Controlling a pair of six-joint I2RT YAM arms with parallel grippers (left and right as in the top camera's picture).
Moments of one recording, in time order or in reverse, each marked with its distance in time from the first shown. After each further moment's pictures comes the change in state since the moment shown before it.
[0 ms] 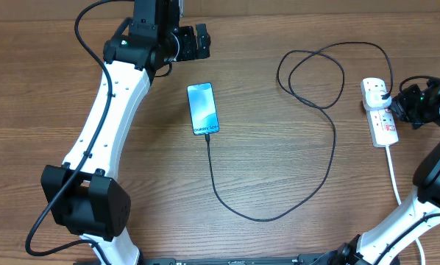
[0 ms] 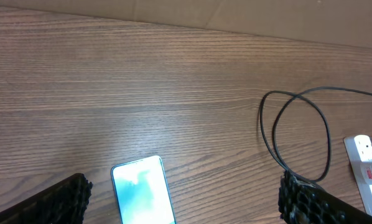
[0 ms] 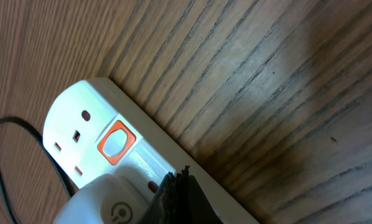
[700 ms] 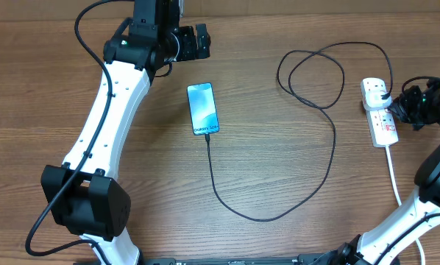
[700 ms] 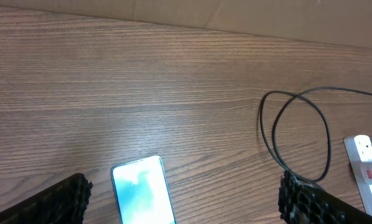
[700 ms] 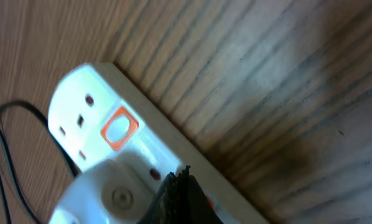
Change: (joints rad) left arm 0.000 0.000 0.000 0.000 0.000 0.000; right arm -0.017 0.009 0.020 -0.068 -0.061 -0.052
